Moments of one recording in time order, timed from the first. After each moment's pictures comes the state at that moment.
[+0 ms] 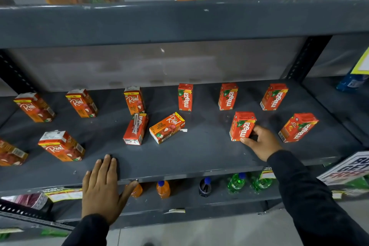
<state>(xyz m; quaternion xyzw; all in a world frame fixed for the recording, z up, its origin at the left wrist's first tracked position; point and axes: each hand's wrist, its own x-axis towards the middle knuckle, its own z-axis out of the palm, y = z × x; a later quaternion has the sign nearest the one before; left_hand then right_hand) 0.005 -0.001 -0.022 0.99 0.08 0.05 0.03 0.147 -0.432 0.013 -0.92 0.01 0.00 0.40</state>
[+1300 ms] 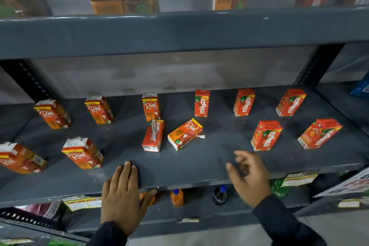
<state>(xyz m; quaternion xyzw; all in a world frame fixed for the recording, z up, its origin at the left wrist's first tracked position) 0.010 0.012 -0.016 1.00 0.04 0.05 0.01 0.063 -0.312 -0.006 -0.84 -0.05 -0.22 0.49</state>
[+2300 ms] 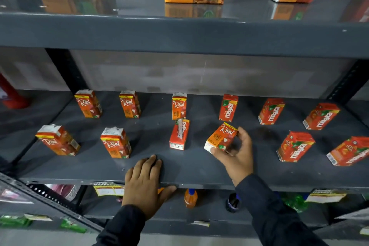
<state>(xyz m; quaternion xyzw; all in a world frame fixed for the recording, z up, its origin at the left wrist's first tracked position) 0.013 0.032 -0.012 1.00 0.01 0.06 0.05 0.105 -0.212 0.024 -0.67 0.03 -0.04 0.74</state>
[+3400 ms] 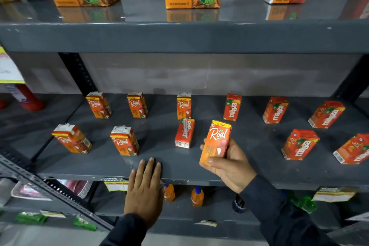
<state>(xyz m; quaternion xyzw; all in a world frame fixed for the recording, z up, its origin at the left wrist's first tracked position) -0.018 0.033 -0.018 1.00 0.03 0.07 0.02 0.076 -0.199 0.052 -0.53 -0.06 0.20 0.82</state>
